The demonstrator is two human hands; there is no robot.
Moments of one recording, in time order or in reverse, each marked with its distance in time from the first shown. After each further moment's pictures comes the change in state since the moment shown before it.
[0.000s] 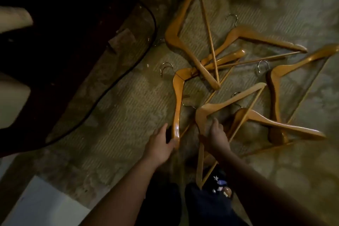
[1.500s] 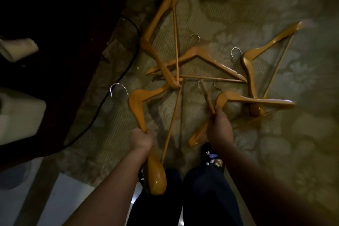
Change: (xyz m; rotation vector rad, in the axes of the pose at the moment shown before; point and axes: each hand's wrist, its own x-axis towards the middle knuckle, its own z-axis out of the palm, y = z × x) left_hand -0.082 0.030 -0.027 -0.259 0.357 -0.285; right_hand -0.097 0.013 -0.060 0.322 0.272 -0.034
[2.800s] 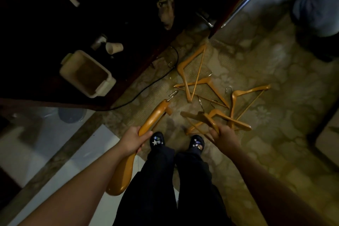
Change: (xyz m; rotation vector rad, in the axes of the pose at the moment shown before) left_hand -0.286 0.001 -0.291 -0.130 -0.386 0.214; right_hand -0.260 -0.182 -0.202 -0.311 -0.332 -0.289
